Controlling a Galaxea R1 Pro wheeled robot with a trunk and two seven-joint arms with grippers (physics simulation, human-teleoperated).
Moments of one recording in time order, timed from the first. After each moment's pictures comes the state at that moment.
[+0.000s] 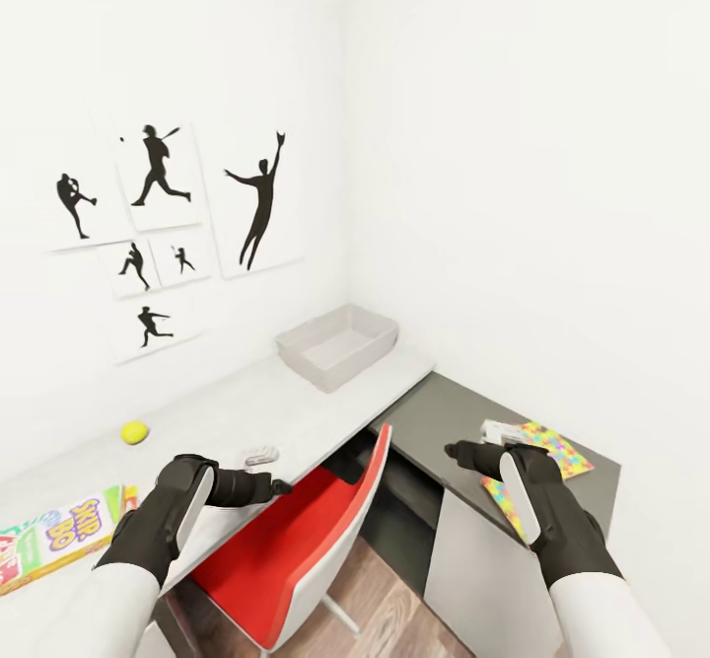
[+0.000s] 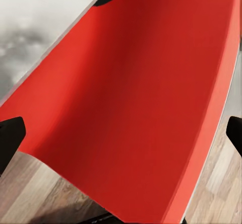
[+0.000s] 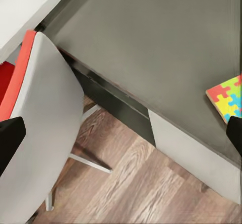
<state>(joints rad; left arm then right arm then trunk) -0.61 0.03 0.06 -0.89 0.01 0.93 -0.44 -0.58 0.00 -0.10 -1.08 -0.16 0.79 -0.02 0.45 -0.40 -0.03</state>
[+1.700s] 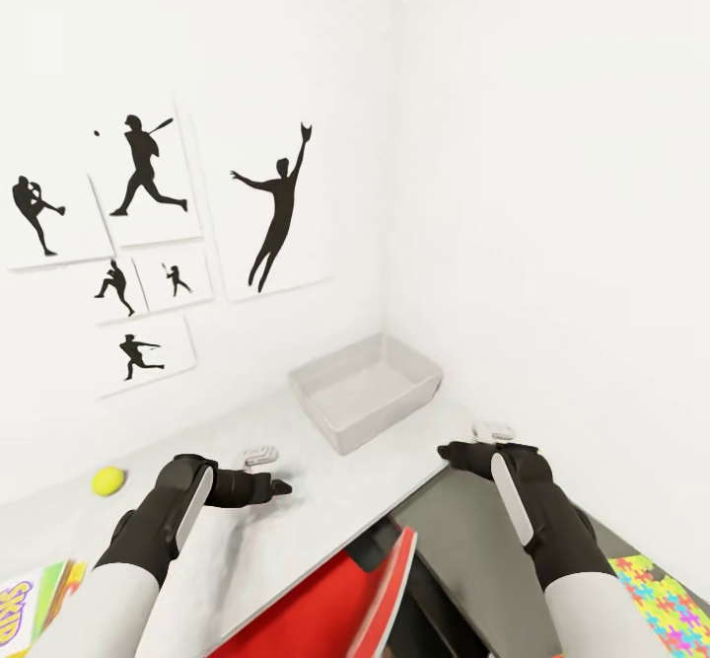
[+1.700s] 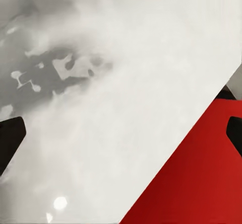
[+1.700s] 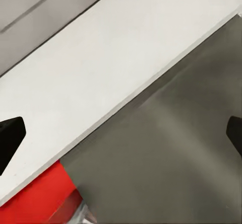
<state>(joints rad) -0.61 0.03 0.06 -0.89 0.01 0.94 -0.44 -0.58 0.00 -0.05 -1.08 -0.16 0.79 -0.02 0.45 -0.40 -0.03</state>
